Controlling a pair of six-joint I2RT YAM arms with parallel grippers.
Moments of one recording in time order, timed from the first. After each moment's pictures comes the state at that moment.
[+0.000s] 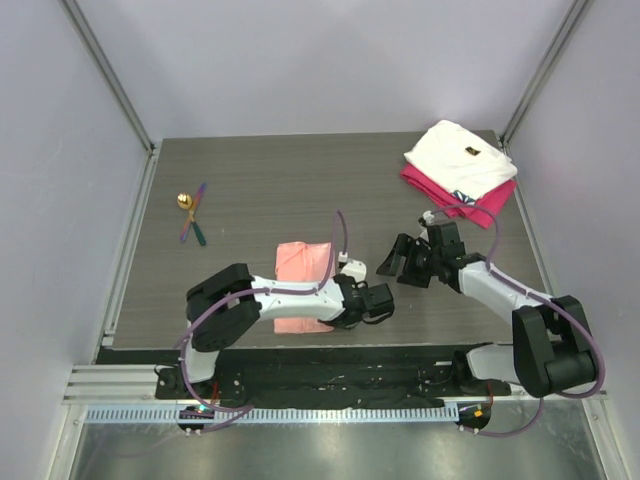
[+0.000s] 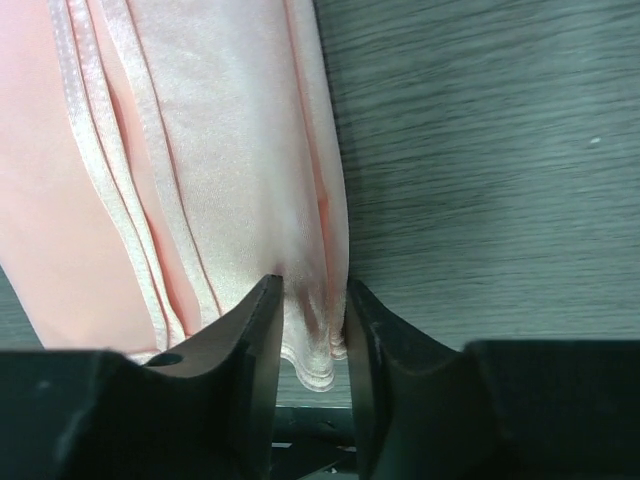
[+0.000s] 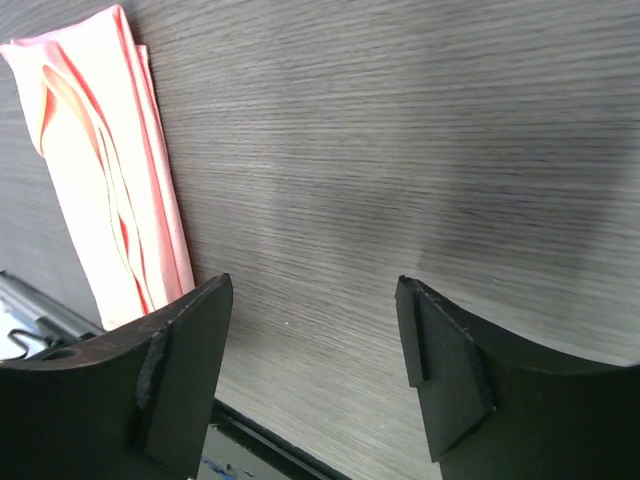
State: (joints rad) left arm -1.26 1.94 1.32 -0.86 -0.52 -1.02; right arm 0.24 1.27 0.57 -0.19 -0.35 0.58
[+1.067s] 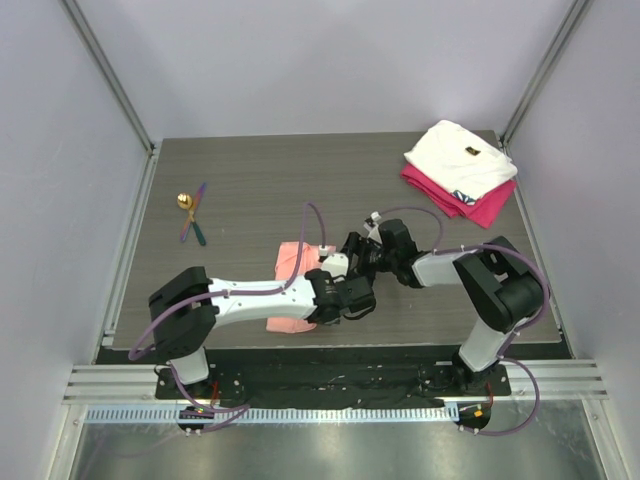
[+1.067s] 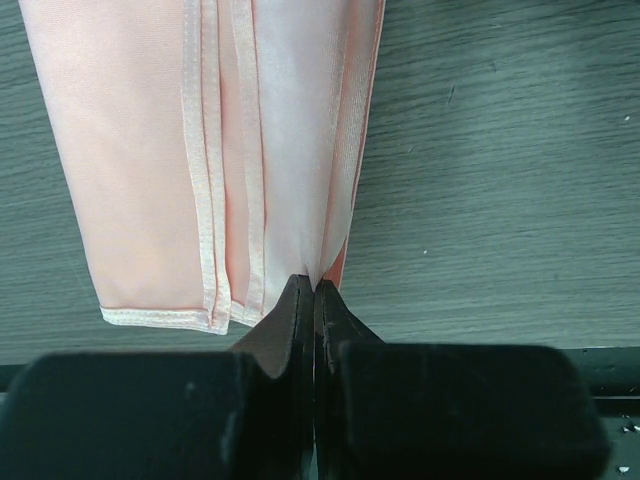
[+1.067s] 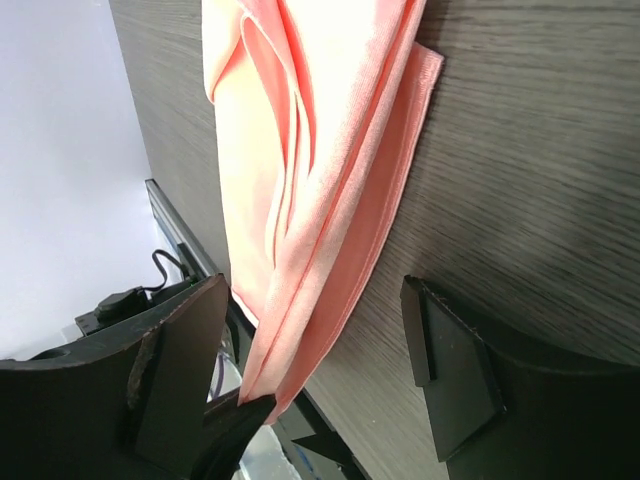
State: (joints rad) left arm -1.24 1.73 1.20 -0.89 -0.52 -1.03; right arm 0.52 1.70 0.64 0.40 -0.58 0.93
